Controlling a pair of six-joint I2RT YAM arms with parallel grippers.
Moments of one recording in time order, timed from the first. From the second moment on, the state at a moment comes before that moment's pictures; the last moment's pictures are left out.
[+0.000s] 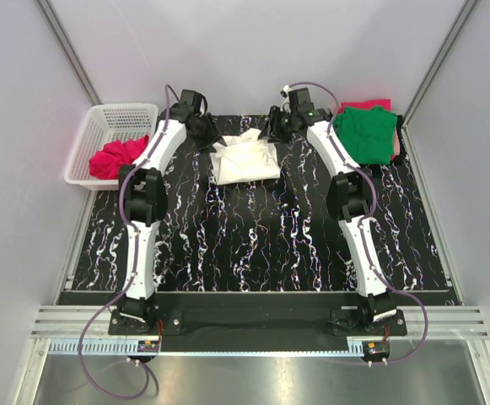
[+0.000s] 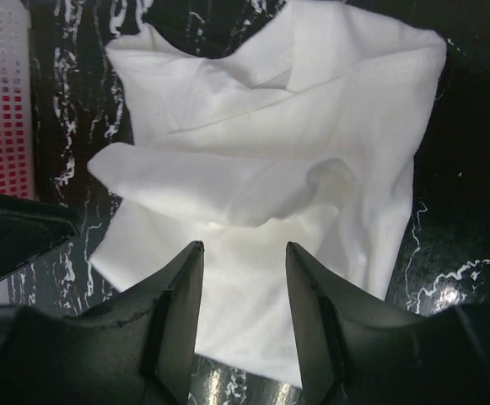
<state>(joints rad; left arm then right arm) -0.22 2.40 2.27 -0.82 0.24 -0.70 0.30 2.69 2.64 -0.70 -0.40 0.49</state>
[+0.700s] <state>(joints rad) -0.39 2.24 2.03 -0.77 0.46 -0.62 0.31 2.37 2.29 -0.76 -0.50 0.41</state>
